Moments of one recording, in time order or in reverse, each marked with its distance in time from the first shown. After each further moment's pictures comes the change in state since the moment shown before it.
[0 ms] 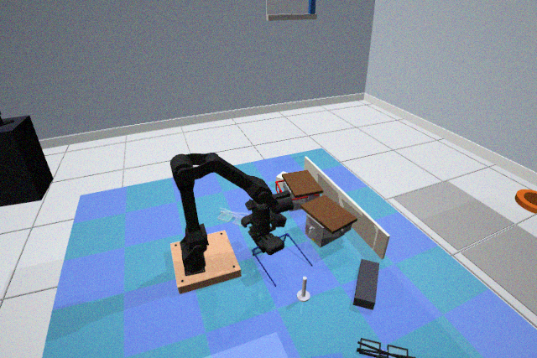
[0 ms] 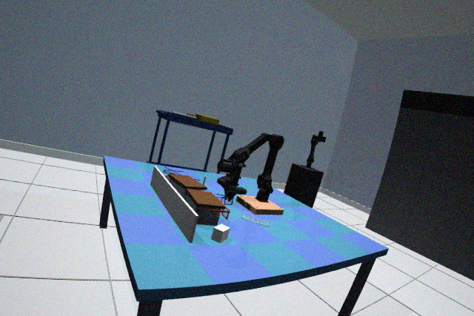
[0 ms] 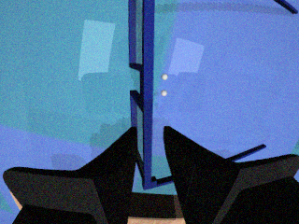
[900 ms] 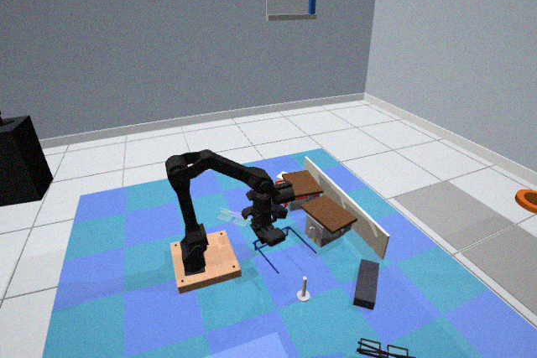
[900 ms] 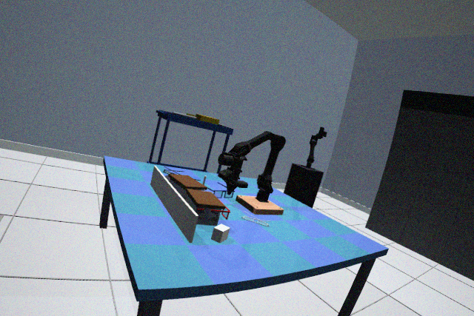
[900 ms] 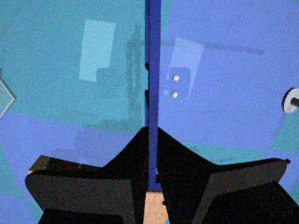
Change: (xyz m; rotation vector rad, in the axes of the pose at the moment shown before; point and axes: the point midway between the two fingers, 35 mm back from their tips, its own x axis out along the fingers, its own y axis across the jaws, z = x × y) arm -0.036 -0.001 0.004 0.002 0.006 0.002
